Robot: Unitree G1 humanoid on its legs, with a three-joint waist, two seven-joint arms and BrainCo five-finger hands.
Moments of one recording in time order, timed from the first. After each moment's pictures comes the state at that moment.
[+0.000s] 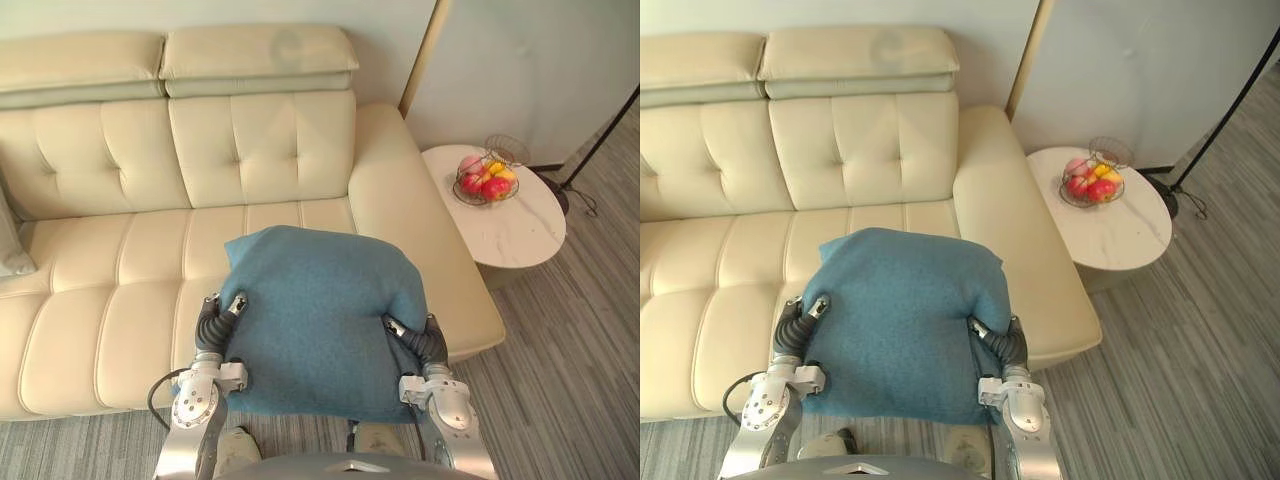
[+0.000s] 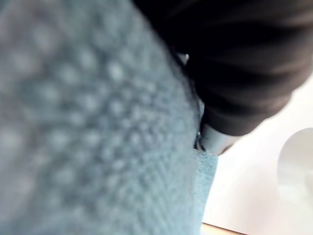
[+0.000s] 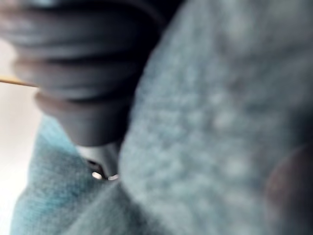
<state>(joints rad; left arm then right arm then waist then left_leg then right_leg) 0.32 0.03 -0.14 -0.14 -0.17 -0.08 0.12 0.39 -0.03 0.02 -0.15 0.00 -0.08 -0.08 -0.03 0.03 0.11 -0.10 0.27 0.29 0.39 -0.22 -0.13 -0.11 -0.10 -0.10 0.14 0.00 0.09</state>
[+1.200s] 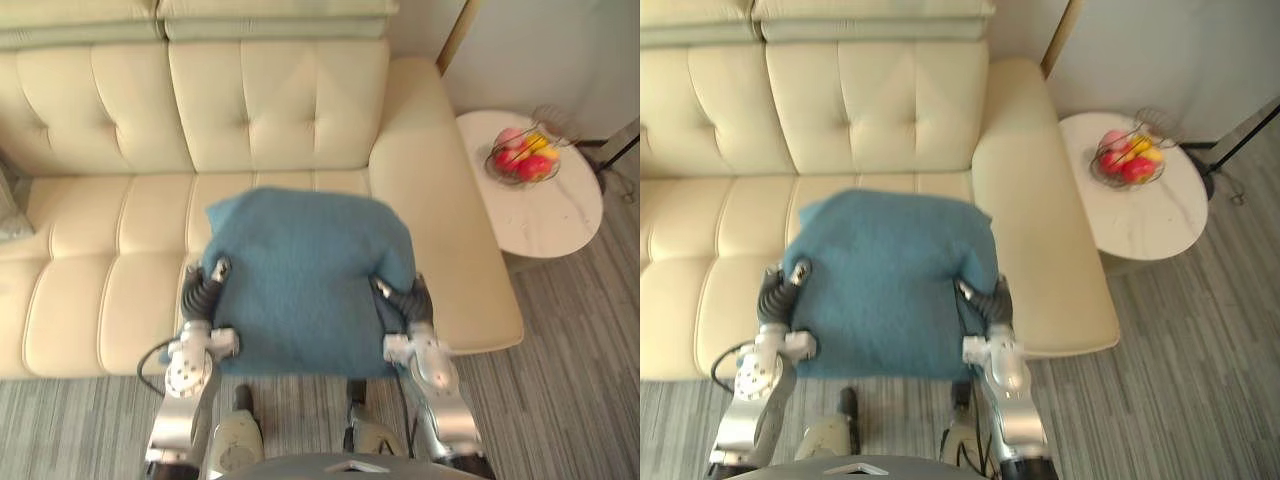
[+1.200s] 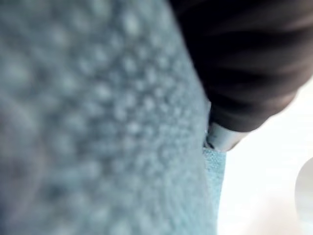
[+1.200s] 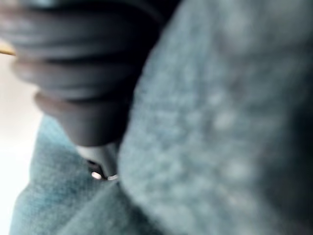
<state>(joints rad) 0.07 0.07 -0.08 -0.17 -0.15 -0.08 0.27 0.03 -0.02 0.08 -0.09 -0.03 -0.06 -0.21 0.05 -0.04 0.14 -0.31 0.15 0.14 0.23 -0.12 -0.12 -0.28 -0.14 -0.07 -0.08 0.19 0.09</state>
